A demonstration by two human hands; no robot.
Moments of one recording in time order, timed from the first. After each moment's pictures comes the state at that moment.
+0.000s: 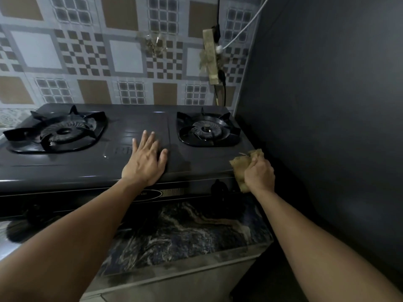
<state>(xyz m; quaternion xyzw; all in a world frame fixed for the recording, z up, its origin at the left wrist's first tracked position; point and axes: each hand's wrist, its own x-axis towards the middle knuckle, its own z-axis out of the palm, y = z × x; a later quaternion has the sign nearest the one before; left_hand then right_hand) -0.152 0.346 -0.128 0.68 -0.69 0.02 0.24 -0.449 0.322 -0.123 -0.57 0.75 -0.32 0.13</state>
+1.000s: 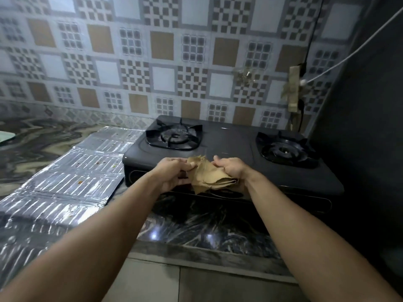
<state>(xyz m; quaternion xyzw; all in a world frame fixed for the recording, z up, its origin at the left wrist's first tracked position) -0.033 0.508 -0.063 0.55 -0.30 -0.56 0.54 -0.202 0.420 -0.044 -0.66 0.44 -0.20 0.57</state>
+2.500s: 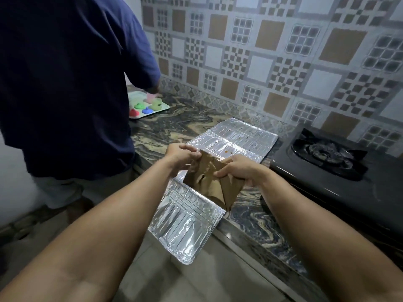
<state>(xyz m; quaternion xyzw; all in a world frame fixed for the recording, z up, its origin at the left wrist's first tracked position) 0.267 0.735 -0.091 0.71 -0.11 -0.28 0.64 0.143 0.579 -0.073 -0.83 0.22 0.08 0.50</state>
